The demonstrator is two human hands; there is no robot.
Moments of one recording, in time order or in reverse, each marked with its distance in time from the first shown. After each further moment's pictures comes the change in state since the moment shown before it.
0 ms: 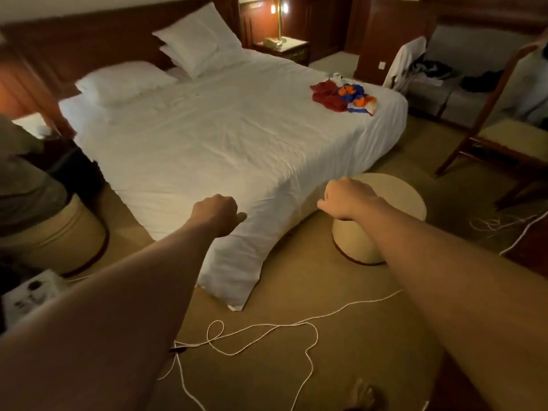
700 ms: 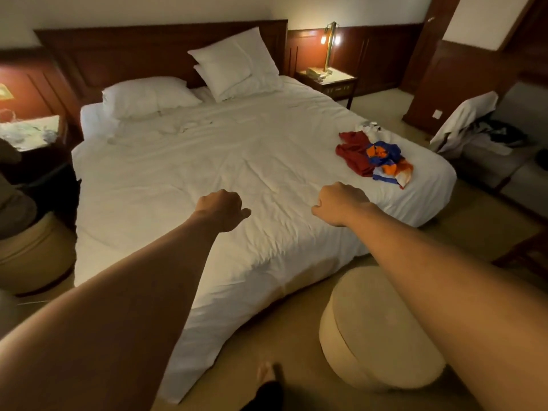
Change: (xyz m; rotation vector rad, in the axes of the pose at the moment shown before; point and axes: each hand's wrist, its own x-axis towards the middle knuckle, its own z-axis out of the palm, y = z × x) left_hand 0.395 0.147 -0.136 -0.141 0.083 -0.175; right_hand 0.433 0.149 -0.139 -0.150 0.043 -0.293
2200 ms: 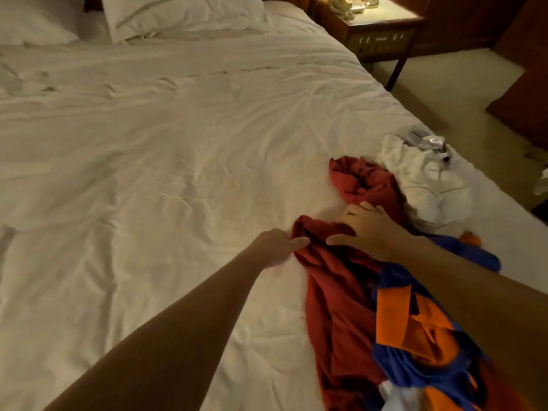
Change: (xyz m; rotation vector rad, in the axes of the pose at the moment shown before) left_hand 1.004 0.387 0.268 -0.726 -0.380 -0.204; right_hand 0.963 0.561 0.270 0.030 -0.269 -0.401
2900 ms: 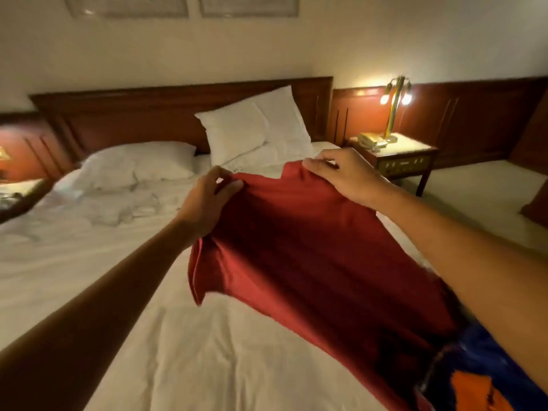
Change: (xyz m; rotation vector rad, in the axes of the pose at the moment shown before) left_hand -0.265 -0.009 -0.325 -0.194 0.926 0.548; right_hand -0.039 -0.255 -0.299 0.605 0.722 -0.394
